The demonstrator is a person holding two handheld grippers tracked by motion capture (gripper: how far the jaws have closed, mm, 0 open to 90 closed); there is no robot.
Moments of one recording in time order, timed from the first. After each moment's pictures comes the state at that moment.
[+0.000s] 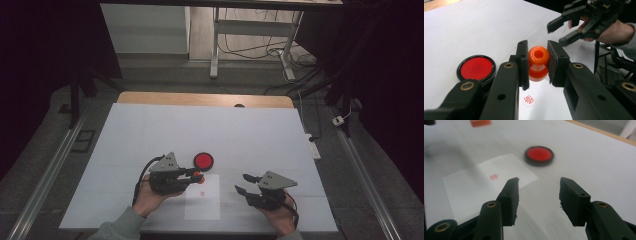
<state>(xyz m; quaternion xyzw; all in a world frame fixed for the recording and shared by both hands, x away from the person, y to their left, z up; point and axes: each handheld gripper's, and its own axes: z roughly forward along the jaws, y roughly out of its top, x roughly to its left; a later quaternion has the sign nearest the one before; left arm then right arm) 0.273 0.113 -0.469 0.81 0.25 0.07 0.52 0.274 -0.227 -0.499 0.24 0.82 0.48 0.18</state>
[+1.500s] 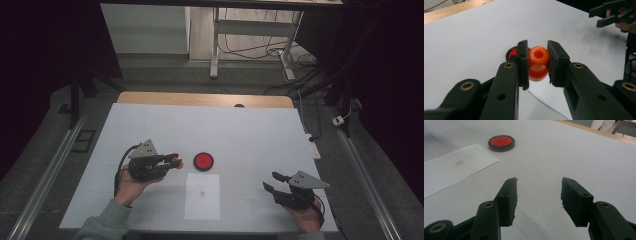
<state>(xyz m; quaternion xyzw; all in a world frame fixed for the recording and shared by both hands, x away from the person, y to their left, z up) 0.292 0.165 -0.460 0.80 0.31 0.11 0.50 0.277 -0.299 -0.498 0.30 0.80 0.47 0.21</state>
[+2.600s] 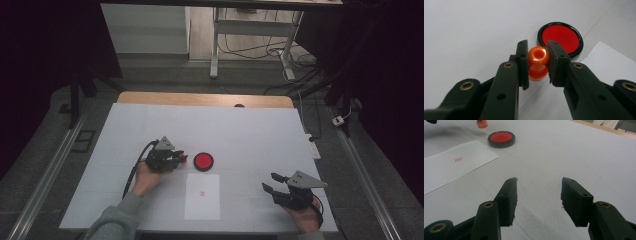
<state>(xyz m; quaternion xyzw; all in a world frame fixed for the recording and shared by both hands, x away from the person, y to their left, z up) 0.350 0.137 -0.518 0.83 0.36 0.13 0.41 0.279 -0.298 -0.502 0.30 0.81 0.46 0.21</state>
